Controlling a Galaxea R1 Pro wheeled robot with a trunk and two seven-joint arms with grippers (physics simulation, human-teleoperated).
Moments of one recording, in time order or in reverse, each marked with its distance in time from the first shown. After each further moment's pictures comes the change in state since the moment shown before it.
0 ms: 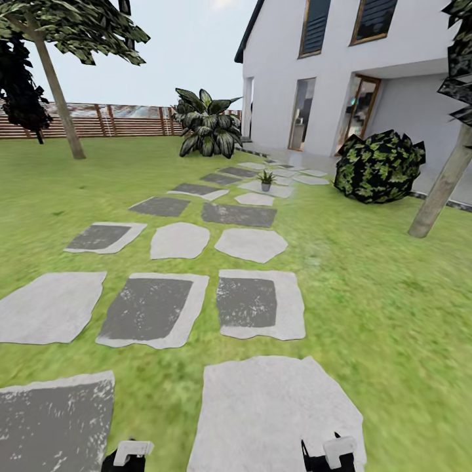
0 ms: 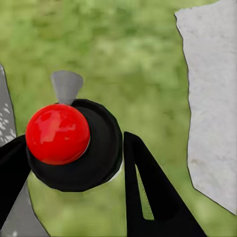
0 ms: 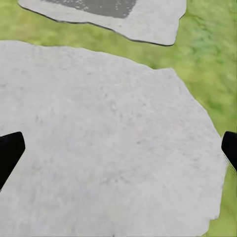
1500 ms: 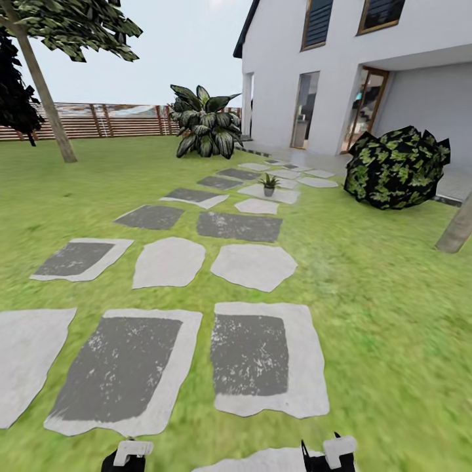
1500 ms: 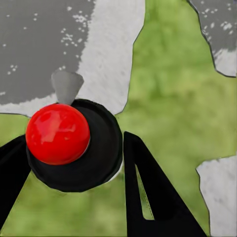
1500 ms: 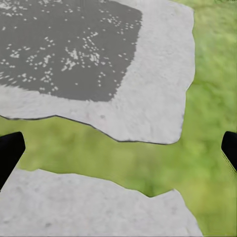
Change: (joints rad) left arm 0.000 0.000 0.000 0.000 -0.002 0.002 0.000; right arm 0.000 0.000 0.000 0.000 0.000 0.000 0.000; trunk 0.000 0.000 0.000
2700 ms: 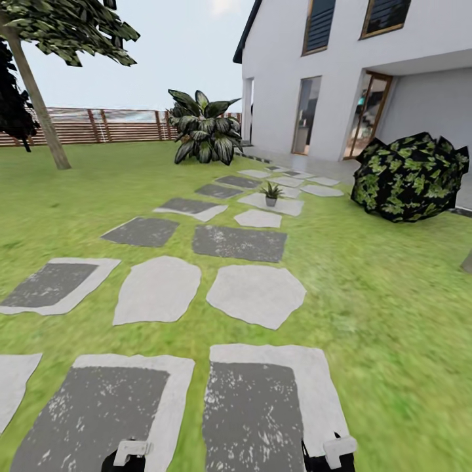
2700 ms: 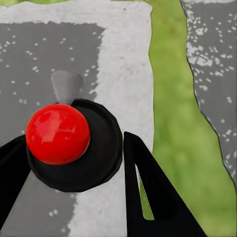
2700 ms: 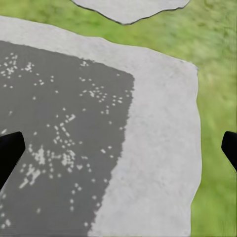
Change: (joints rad) left arm 0.000 0.000 -0.001 0.000 -0.002 -0.001 0.000; right arm 0.000 0.000 0.000 0.000 0.000 0.000 0.000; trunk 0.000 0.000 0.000
